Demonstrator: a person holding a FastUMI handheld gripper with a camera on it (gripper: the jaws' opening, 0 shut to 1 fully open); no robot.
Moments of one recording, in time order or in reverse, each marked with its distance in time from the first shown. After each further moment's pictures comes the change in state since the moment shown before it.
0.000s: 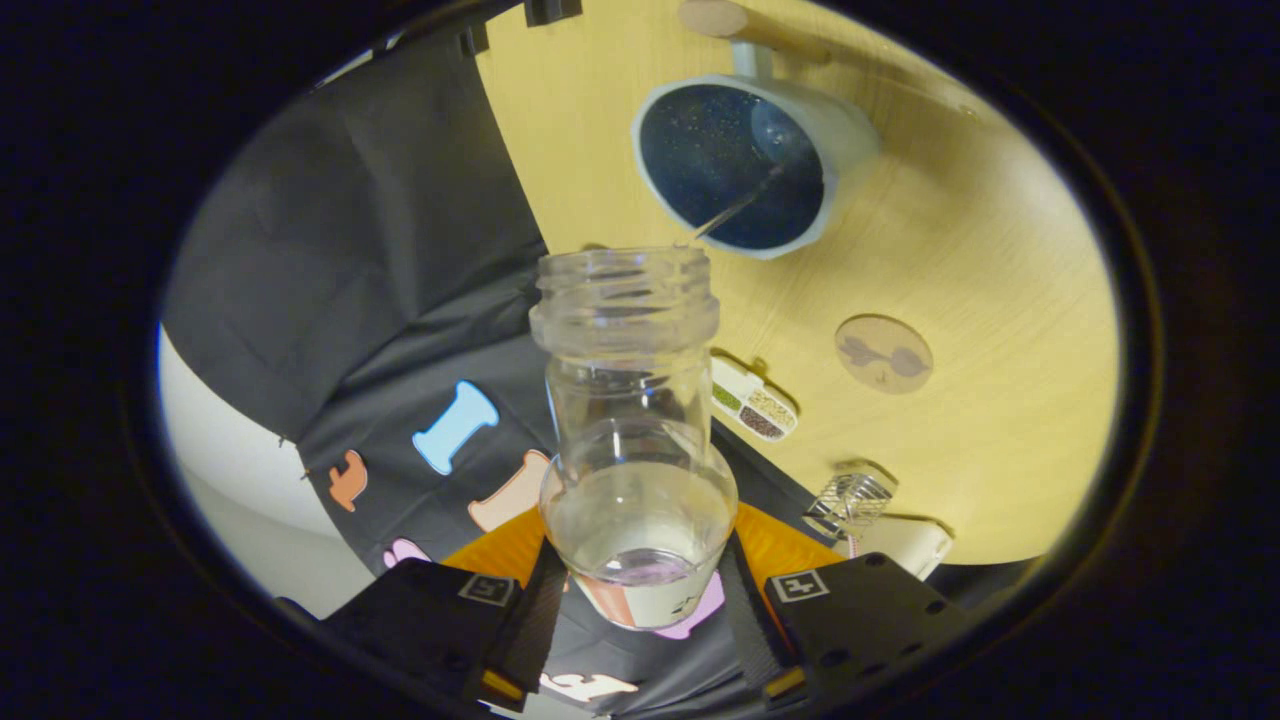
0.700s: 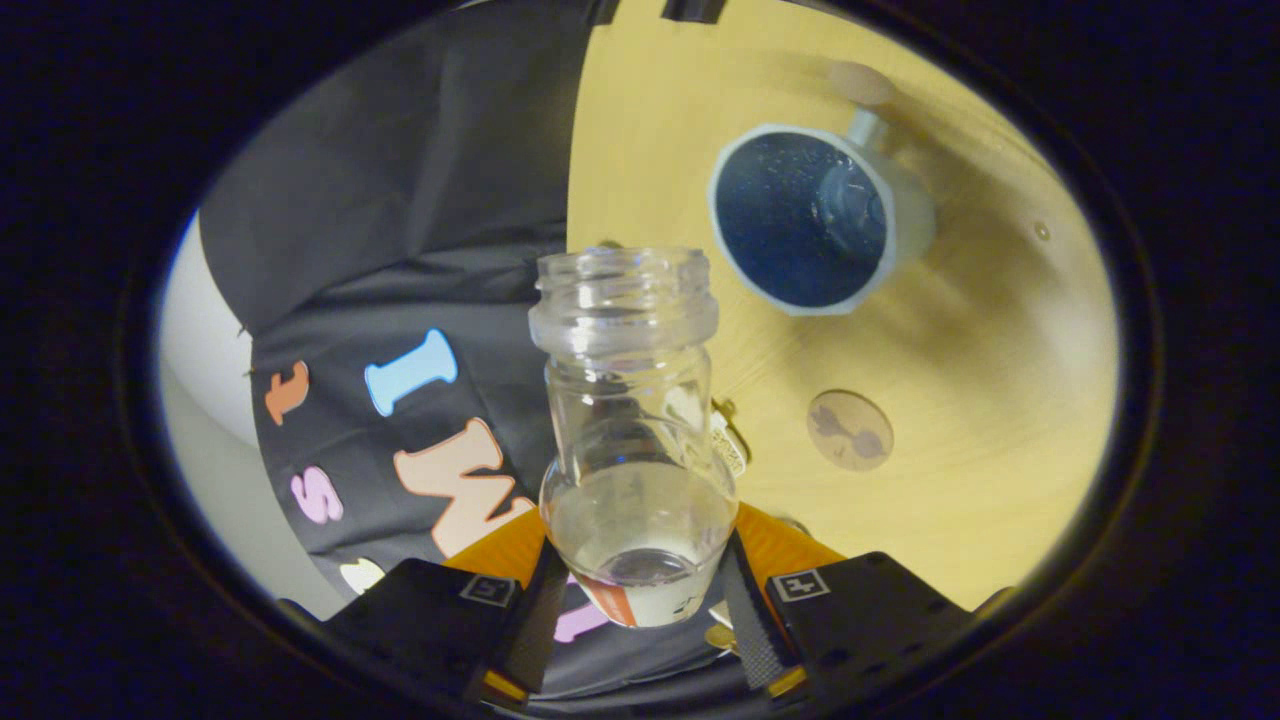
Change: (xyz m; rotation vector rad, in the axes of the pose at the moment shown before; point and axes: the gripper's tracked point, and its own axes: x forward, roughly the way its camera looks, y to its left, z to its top) arm -0.002 -0.021 0.012 -0.399 -0.058 -0.098
